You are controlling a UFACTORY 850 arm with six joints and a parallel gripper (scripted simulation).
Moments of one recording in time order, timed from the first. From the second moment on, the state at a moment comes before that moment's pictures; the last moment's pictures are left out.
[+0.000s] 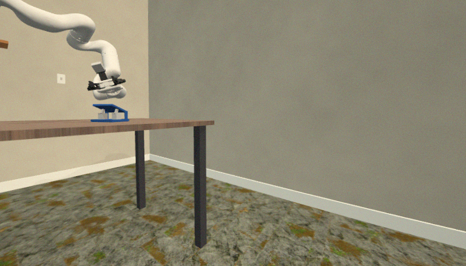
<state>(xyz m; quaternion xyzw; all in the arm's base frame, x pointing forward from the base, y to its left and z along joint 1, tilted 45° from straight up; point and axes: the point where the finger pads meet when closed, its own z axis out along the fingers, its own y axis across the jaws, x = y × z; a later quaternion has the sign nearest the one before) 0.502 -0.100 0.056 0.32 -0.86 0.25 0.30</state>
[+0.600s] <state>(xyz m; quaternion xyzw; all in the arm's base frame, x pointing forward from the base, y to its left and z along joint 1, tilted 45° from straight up) 0.461 -0.091 0.048 0.33 -0.87 0.15 0.34</state>
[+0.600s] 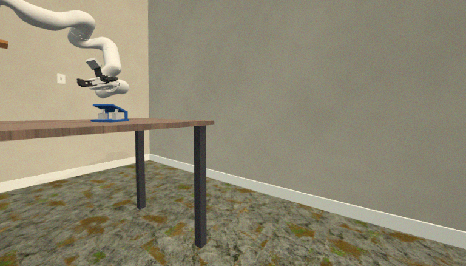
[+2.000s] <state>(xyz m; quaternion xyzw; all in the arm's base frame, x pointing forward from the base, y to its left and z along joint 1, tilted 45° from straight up) 0.435 0.002 0.052 0.29 -0.89 -0.35 0.04</state>
